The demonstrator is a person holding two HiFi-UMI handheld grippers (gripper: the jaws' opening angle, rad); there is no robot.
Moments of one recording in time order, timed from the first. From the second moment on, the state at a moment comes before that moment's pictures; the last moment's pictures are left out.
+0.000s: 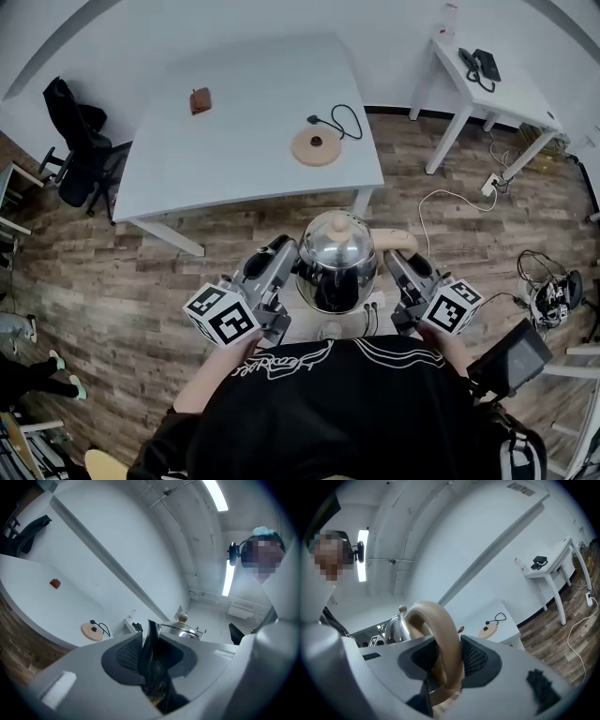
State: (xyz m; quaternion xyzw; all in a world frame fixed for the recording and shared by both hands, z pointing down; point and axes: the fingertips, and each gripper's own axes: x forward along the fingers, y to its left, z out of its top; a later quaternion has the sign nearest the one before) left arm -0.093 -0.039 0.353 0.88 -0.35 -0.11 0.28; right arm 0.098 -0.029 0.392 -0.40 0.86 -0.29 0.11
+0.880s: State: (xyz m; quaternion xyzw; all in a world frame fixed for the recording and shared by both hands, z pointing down) left arm -0.100 -0.152 0.358 0.88 -0.36 -0.11 0.29; right arm 0.091 -0.143 0.398 -0.40 0.86 -0.29 0.12
